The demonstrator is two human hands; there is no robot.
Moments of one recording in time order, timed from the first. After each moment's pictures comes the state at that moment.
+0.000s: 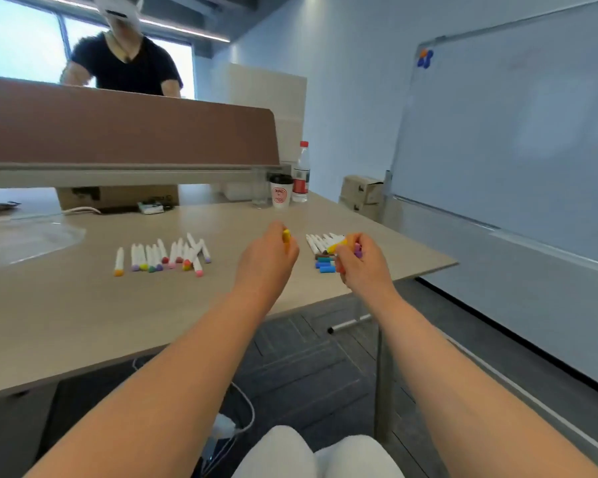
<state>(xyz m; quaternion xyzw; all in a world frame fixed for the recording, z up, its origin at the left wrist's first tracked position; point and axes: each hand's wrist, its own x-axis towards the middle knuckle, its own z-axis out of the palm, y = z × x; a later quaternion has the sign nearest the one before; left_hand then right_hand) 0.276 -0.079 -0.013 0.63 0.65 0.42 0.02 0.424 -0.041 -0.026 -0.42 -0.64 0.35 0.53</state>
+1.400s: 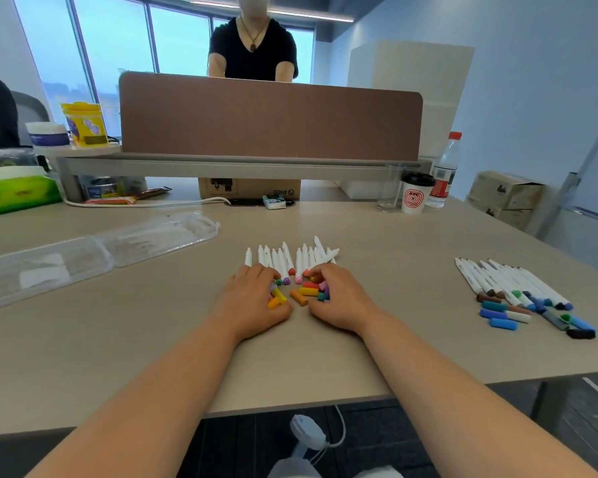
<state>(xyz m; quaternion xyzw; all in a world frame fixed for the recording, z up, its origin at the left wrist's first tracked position) 0.039 -0.065 -0.086 0.60 0.78 0.17 -0.05 0.190 0.039 -0.083 -0.32 -0.90 0.21 0.21</state>
